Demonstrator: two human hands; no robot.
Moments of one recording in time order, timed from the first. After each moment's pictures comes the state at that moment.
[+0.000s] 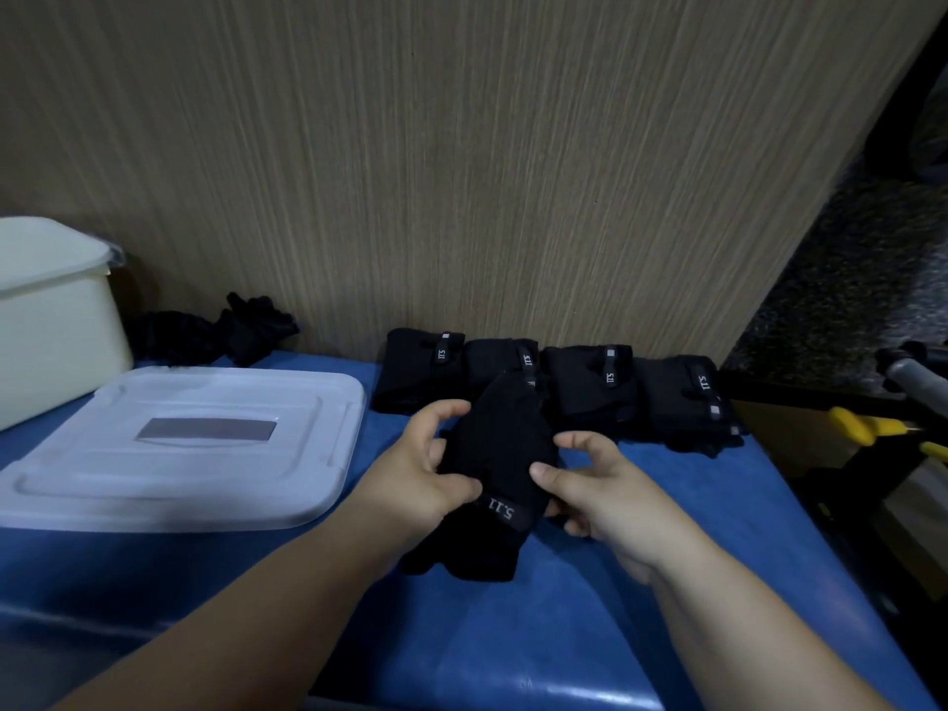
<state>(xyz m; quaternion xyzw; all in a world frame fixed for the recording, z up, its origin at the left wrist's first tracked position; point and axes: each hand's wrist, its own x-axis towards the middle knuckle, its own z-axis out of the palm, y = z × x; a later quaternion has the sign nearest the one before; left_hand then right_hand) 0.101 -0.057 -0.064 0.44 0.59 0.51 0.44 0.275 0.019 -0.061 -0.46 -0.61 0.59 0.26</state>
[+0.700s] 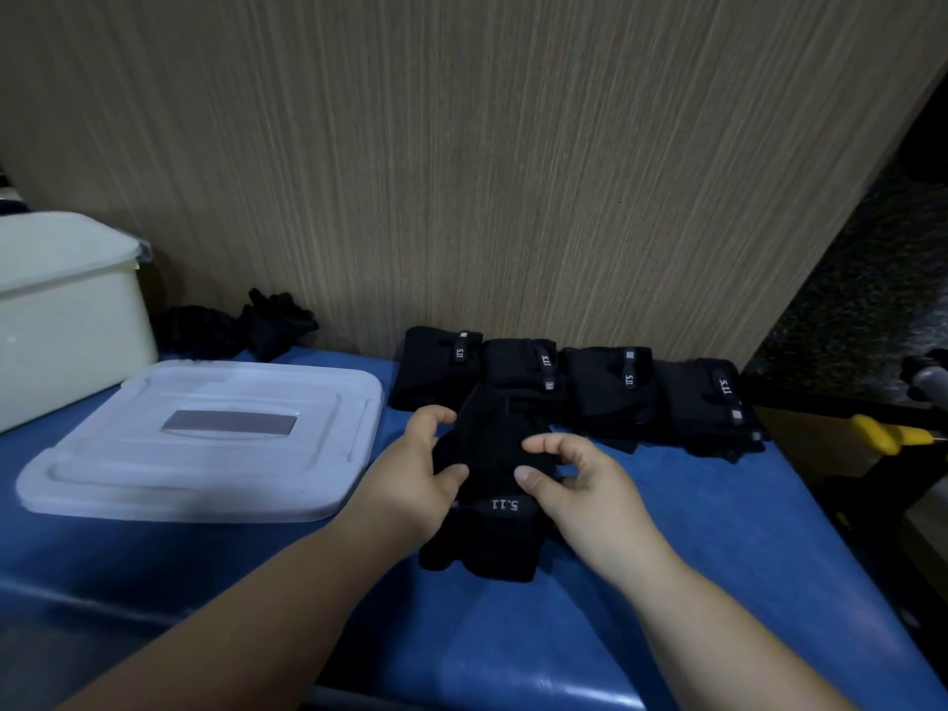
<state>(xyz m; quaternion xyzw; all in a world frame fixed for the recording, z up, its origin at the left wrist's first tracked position) 0.085 -0.057 -0.074 0.48 0.70 0.43 0.30 0.249 0.011 -0.079 -0.43 -0.70 0.48 0.32</state>
